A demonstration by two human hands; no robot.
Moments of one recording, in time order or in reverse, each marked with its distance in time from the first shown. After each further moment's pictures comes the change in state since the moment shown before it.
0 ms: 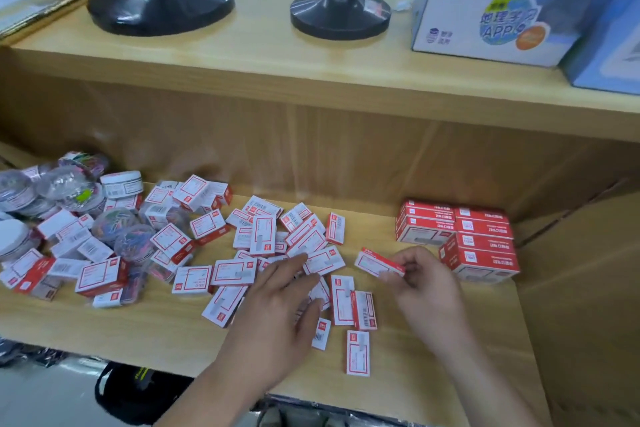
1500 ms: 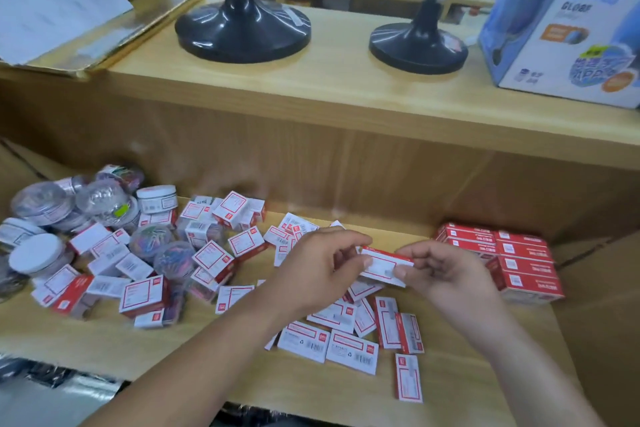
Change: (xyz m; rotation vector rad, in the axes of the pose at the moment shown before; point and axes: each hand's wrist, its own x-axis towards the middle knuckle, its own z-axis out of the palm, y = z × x) left_hand 0.084 -0.028 -0.043 -0.494 -0.146 -0.020; right_hand 0.004 -0.075 0.018 0.150 -0.141 -0.122
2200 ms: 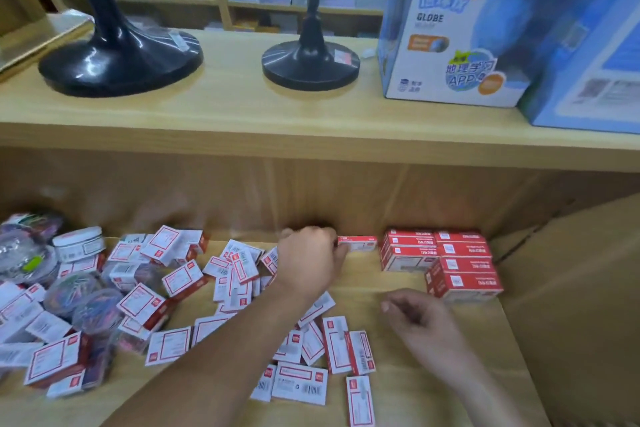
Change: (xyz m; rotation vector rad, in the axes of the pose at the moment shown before) left_hand 0.092 -0.009 0.082 0.841 0.073 -0.059; right_hand -0.013 0.093 -0.038 -0.042 0.052 0.096
